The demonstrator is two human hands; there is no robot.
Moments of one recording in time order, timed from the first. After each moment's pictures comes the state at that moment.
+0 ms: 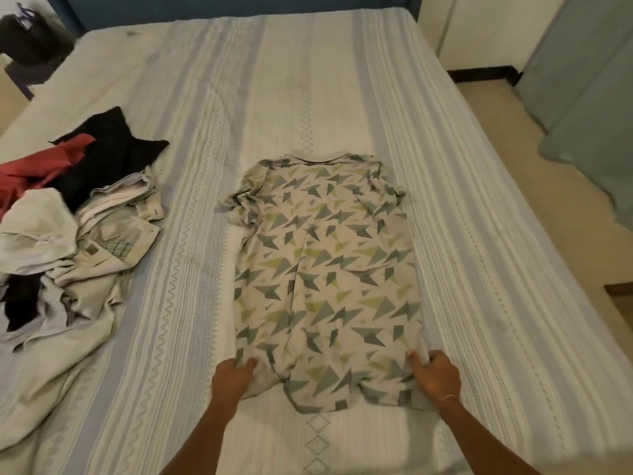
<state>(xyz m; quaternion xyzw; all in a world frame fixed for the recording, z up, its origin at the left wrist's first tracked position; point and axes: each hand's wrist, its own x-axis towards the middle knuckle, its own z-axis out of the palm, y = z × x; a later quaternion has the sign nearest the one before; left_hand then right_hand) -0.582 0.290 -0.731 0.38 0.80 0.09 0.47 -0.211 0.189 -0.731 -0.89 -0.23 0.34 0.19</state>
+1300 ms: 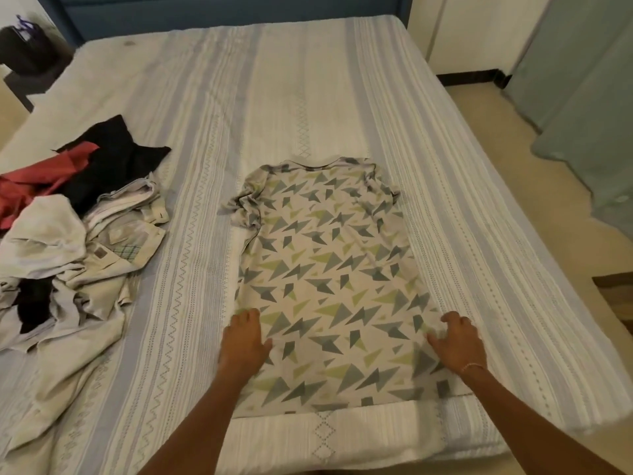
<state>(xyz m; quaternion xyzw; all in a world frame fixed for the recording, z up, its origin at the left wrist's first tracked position) -0.564 0.325 -0.672 0.76 0.63 -0.05 0.16 -0.165 0.198 -0.693 -0.88 -0.40 0.24 0.11</state>
